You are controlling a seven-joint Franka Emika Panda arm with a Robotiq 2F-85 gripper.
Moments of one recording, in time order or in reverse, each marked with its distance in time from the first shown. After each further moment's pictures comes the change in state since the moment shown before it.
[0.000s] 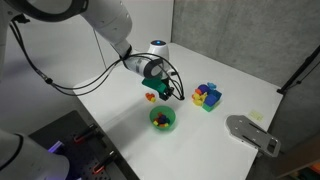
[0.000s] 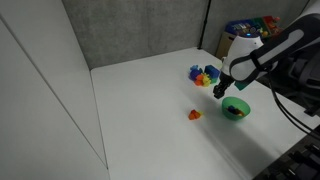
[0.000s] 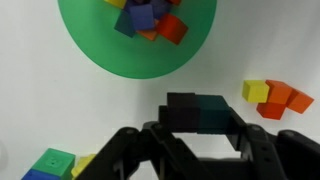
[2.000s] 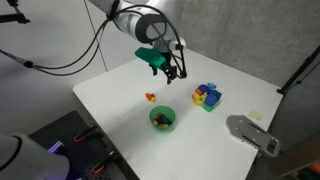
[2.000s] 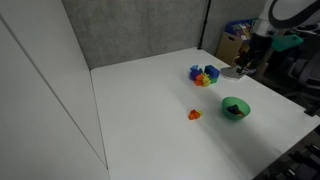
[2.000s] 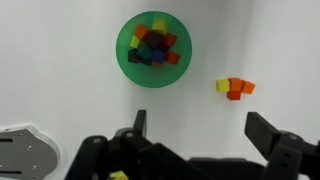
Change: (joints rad) arm -0.128 -0.454 0.054 -0.117 0.080 -0.411 -0.022
